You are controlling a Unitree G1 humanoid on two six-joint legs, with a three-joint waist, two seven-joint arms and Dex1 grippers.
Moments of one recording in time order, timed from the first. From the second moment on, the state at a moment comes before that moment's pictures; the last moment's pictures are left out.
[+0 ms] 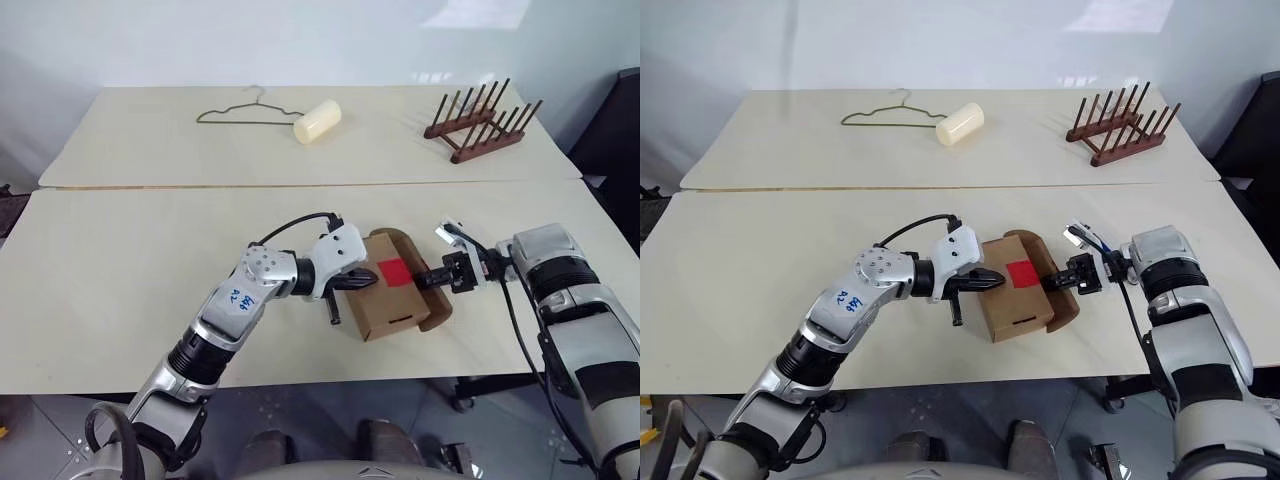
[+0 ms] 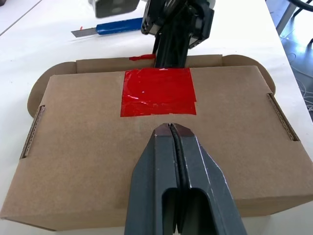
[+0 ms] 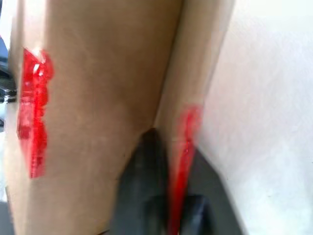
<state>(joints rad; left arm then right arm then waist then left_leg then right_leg) -0.64 0.32 -0.39 -0.15 -0.12 0.68 -0.78 -1.05 -0.63 0.36 1.00 0.19 0.93 1.52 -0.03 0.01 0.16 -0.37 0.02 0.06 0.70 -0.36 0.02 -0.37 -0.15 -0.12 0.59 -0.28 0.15</state>
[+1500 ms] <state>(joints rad) -0.69 0.13 -0.36 0.10 -0.07 0.39 -0.69 -1.11 -0.88 0.40 0.89 0.21 0.90 1.47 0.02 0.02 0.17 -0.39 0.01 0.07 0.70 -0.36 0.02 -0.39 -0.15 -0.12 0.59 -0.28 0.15</state>
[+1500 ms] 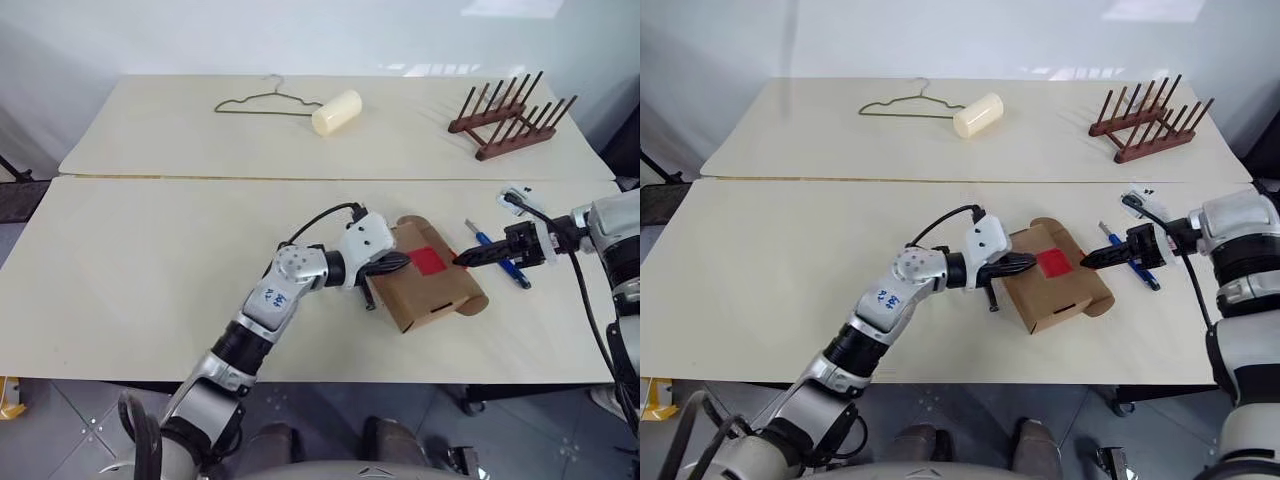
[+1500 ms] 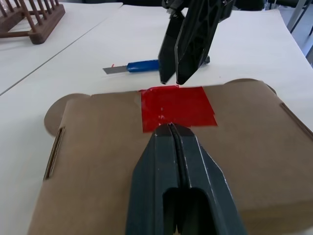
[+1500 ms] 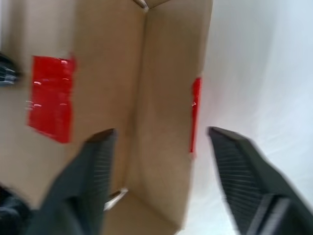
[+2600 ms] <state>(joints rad) -0.61 0.29 -0.35 -0.15 -0.10 0.61 -0.72 -1.19 -0.68 0.26 1.22 0.07 0.87 1.54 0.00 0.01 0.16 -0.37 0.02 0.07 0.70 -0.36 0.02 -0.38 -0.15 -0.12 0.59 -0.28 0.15</state>
